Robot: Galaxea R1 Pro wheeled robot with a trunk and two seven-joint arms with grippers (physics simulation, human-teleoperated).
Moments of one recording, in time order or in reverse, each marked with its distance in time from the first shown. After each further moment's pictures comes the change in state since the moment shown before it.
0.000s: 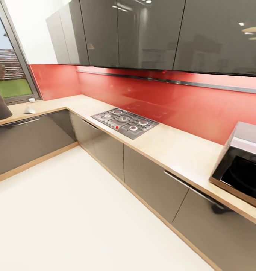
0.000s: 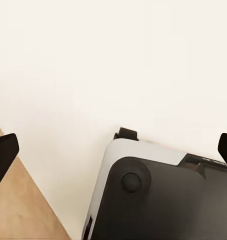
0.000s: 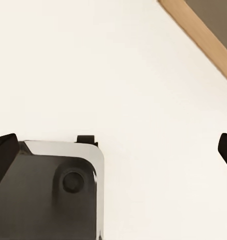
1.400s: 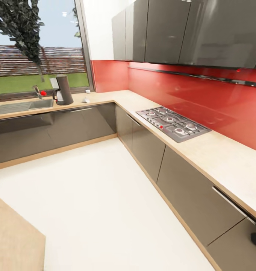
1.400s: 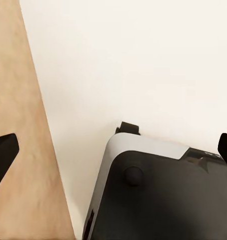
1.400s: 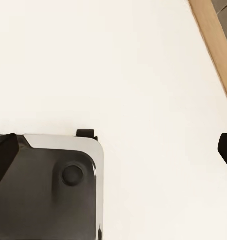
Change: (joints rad) left arm 0.000 0.000 0.000 0.000 0.000 0.000 0.000; right arm 0.000 0.000 0.000 0.000 0.000 0.000 -0.001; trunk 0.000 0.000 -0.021
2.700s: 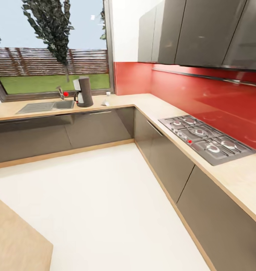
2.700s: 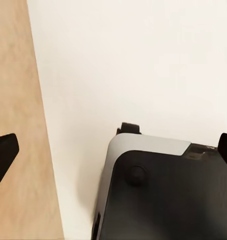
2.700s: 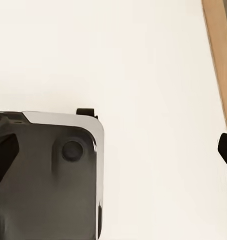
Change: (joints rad) left arm 0.003 0.001 -0.010 0.000 -0.064 0.000 -0.011; right arm 0.000 0.000 0.004 0.078 0.004 -0.003 0.001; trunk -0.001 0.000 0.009
